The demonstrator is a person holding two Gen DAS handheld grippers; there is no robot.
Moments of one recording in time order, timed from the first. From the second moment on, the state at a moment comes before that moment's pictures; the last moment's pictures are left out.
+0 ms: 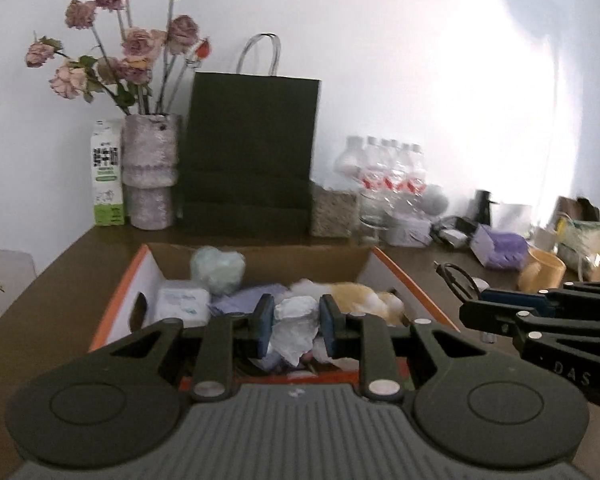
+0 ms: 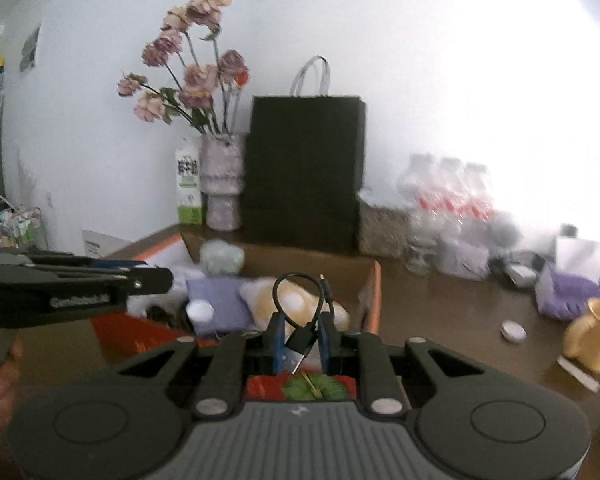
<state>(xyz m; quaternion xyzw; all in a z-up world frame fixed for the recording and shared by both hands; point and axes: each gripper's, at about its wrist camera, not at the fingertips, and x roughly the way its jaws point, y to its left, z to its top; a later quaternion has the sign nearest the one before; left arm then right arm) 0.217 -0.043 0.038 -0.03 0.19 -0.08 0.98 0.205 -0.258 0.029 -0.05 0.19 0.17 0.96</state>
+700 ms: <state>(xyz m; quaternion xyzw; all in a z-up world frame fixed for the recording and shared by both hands) 0.289 0.014 -0.012 -0.04 0.23 -0.03 0.97 0.289 -0.160 -0.018 -0.06 0.25 0.24 0.94</state>
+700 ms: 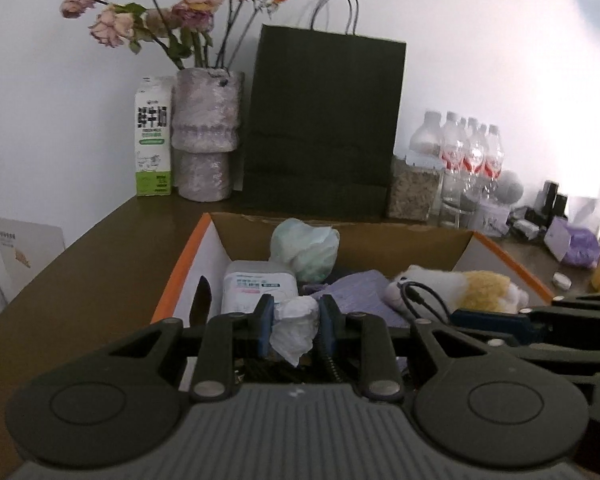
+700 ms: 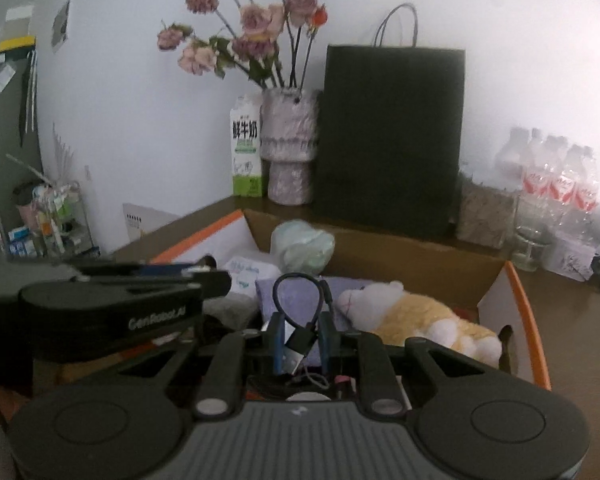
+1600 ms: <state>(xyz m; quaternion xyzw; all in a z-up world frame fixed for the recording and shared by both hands) 0.258 0.014 0.012 -0.03 0.18 0.01 0.98 0.265 -0.195 0.011 -0.01 0.20 0.20 0.96</state>
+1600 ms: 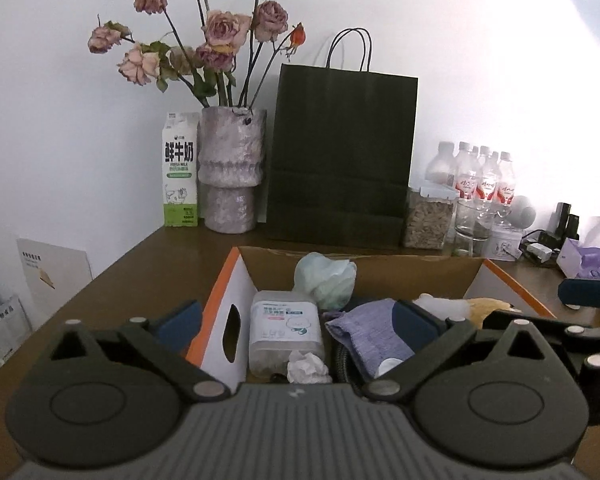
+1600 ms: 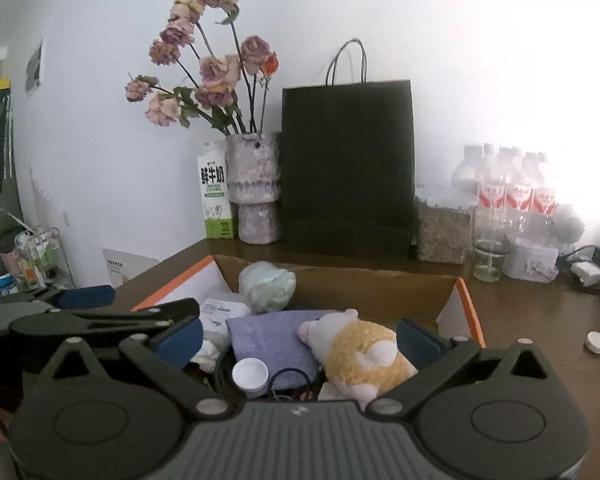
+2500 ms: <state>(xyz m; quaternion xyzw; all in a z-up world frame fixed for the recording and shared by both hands) 0.172 -0.006 0.033 -0.02 0.18 0.00 0.98 0.176 -0.243 0.028 -0.03 0.18 0.17 0.97</state>
